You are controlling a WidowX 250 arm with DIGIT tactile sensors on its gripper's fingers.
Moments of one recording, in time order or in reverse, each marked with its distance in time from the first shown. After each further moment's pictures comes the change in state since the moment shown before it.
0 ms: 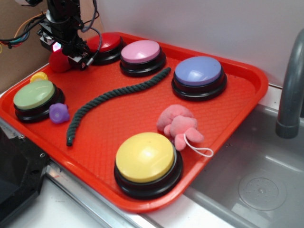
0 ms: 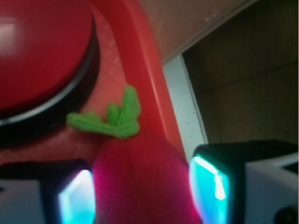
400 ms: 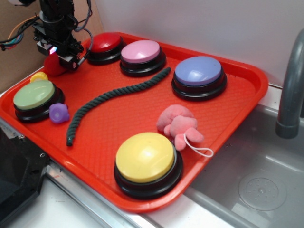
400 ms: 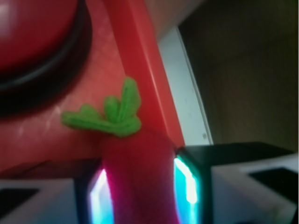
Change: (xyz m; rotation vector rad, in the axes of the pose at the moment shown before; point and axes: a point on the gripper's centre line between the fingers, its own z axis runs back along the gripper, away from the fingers) arm -0.013 0.004 0.008 -0.034 0.065 0.030
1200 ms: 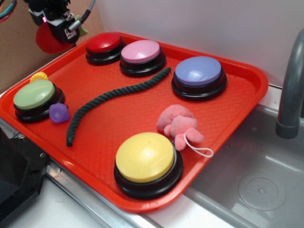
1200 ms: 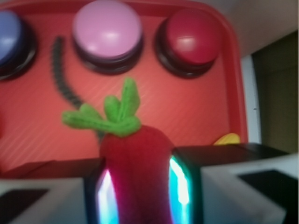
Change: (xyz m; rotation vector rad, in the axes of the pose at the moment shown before) arm -0.056 -0.070 0.154 -0.330 -0.059 -0.267
